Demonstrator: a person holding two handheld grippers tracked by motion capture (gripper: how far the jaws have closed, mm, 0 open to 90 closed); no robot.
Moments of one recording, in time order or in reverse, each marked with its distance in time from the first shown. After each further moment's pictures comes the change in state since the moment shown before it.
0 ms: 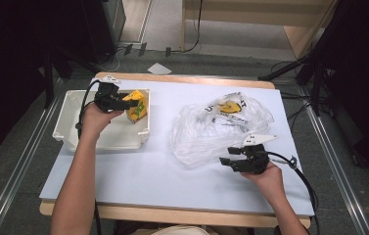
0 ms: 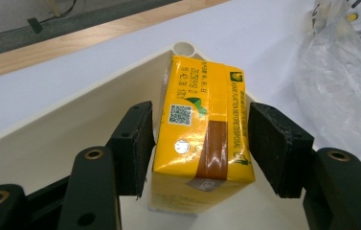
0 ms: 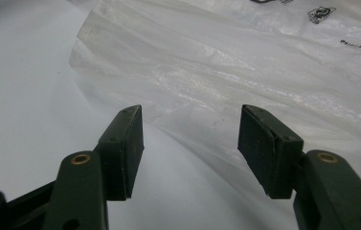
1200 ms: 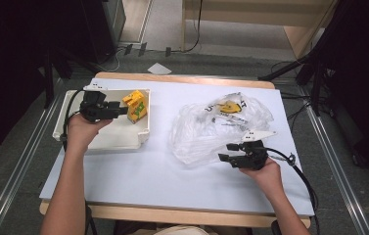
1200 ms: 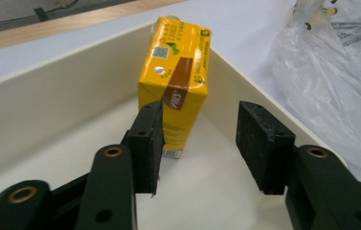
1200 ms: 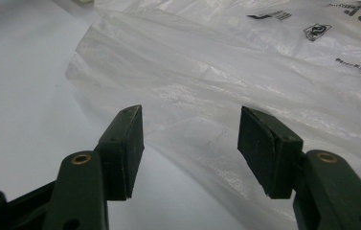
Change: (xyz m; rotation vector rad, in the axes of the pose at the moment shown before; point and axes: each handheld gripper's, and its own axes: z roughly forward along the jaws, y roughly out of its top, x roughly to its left) left arm -0.017 -0.024 -0.047 0.002 0.013 -0.030; right arm -0.005 0.009 0.004 -0.017 0.010 -0.006
